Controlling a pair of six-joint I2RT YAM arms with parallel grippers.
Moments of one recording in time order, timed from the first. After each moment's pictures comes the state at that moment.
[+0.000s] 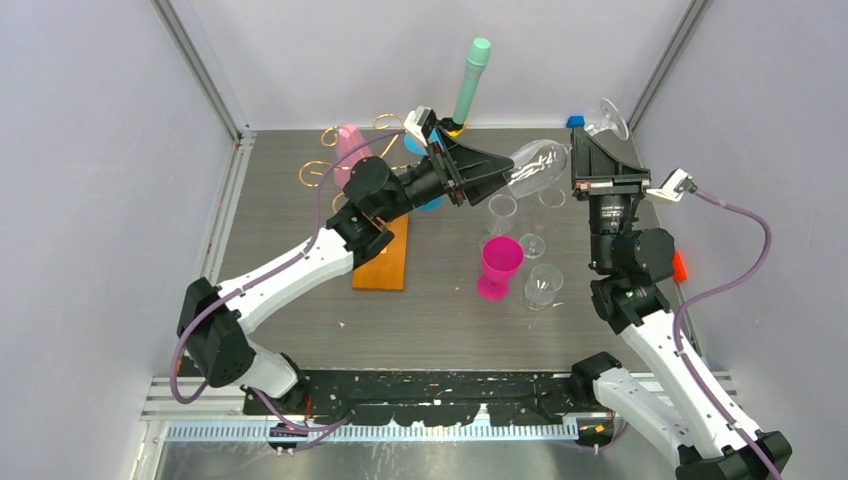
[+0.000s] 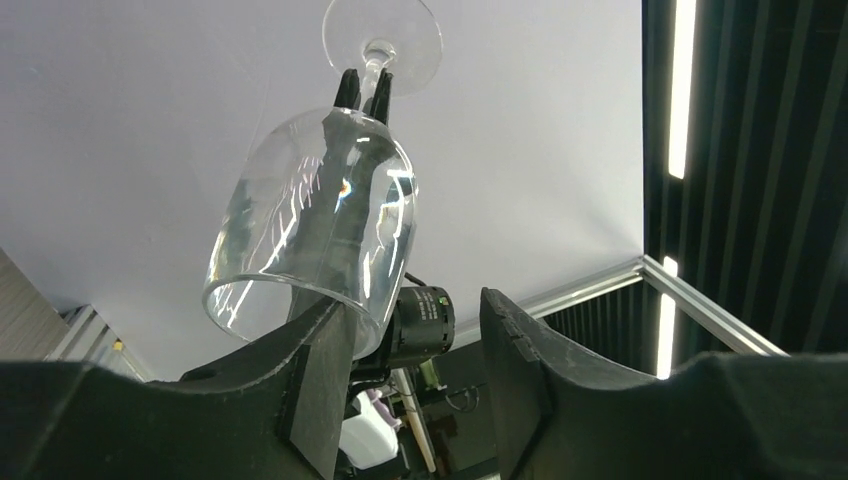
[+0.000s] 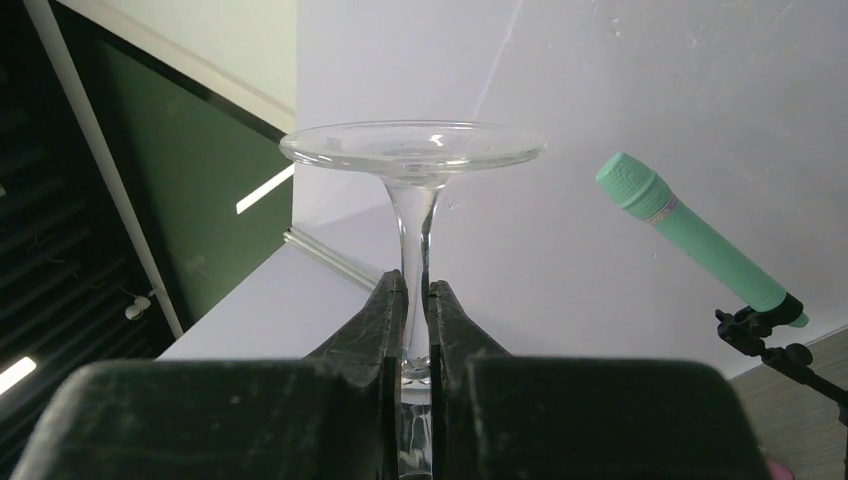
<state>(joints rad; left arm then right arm) -0.83 1.46 1.28 0.56 0.38 -1.55 0.38 0.76 0.77 0.56 0.32 1.14</state>
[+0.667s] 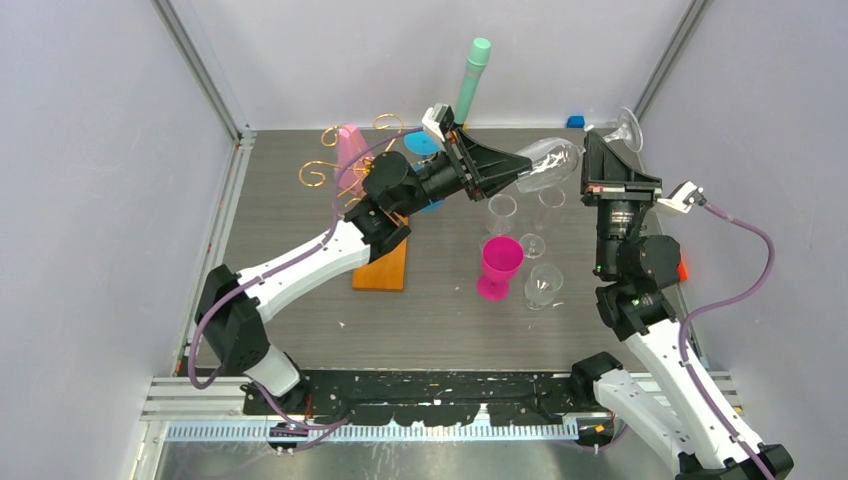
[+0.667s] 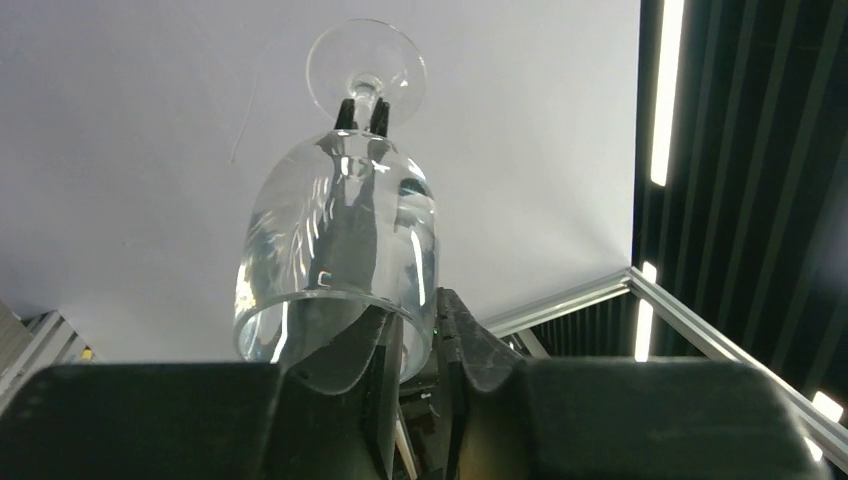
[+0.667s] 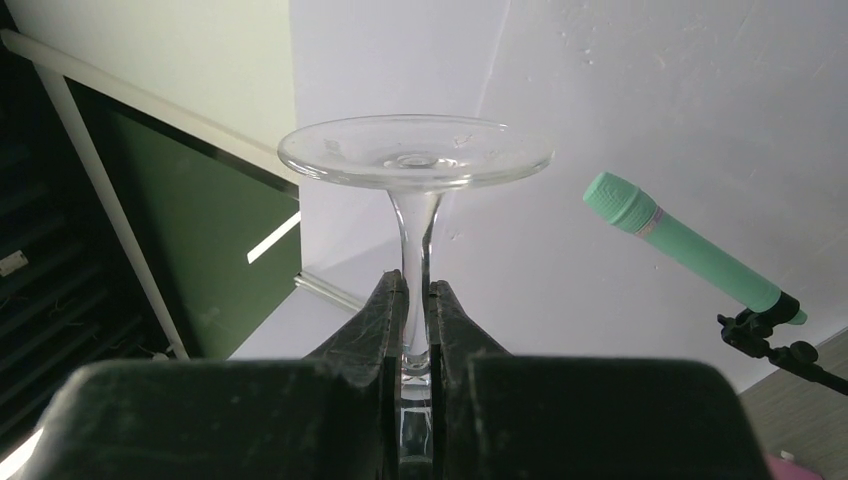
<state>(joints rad) -0.86 1.56 1.36 0.58 0.36 -1.58 0.37 0.70 0.74 0.49 0.40 1.24</state>
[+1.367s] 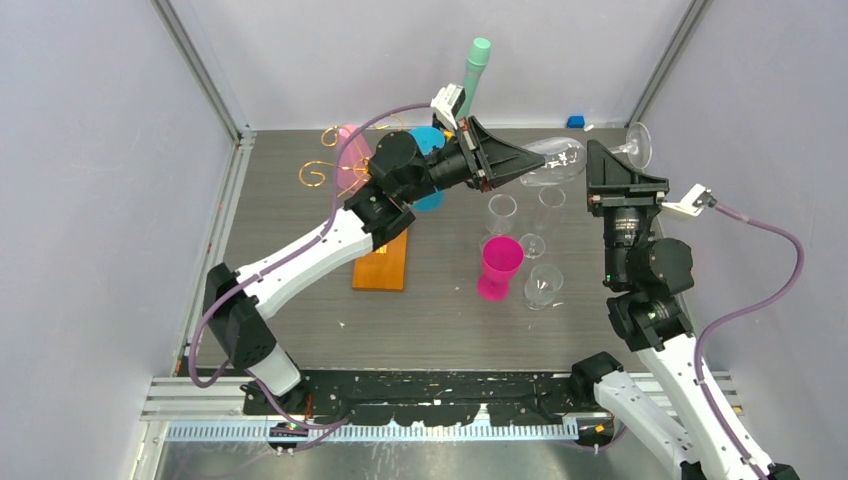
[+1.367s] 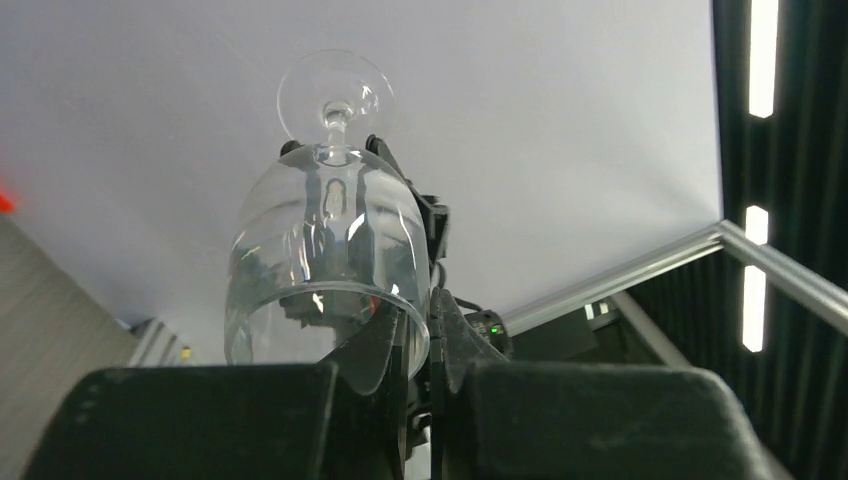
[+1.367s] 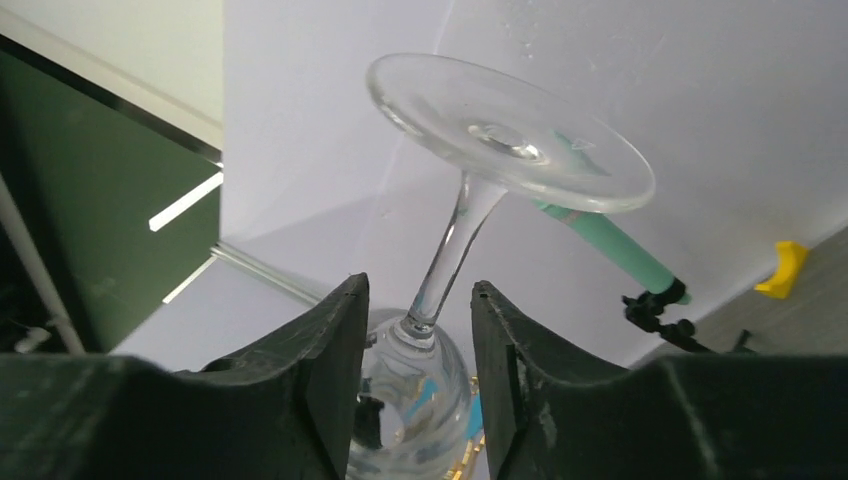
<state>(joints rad) -0.87 1.61 1.53 0.43 0.41 -1.40 0.37 0.65 0.80 0.29 0.41 1.11</state>
